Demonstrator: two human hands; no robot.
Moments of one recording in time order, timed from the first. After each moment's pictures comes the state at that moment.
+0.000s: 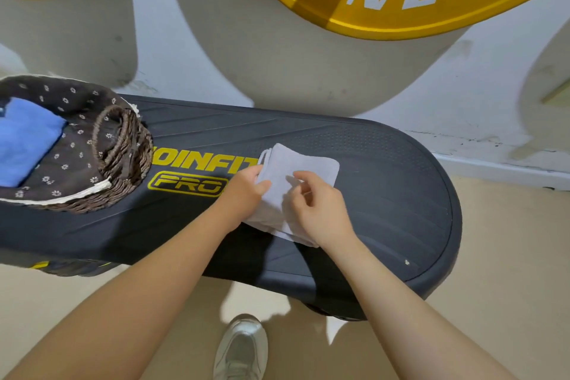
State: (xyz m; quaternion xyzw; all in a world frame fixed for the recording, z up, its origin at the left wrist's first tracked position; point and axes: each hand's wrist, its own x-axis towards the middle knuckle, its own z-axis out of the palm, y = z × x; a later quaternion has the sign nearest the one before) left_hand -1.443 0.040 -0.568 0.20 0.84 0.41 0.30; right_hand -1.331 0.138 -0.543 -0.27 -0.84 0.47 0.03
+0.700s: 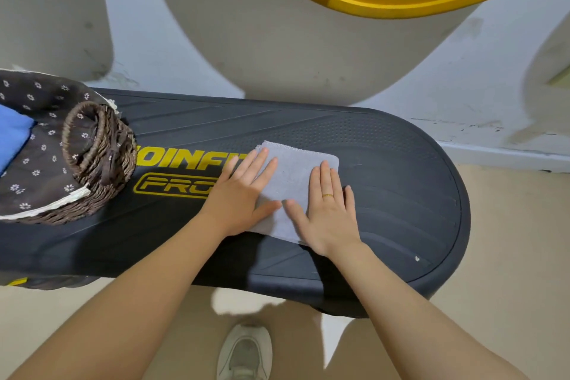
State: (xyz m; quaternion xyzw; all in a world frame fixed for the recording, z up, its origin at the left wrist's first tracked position) left_hand -1.464 0.022 -0.604 0.52 0.85 -0.03 0.11; right_hand -1.329 0.143 -0.599 -0.29 -0.93 0.22 -0.10
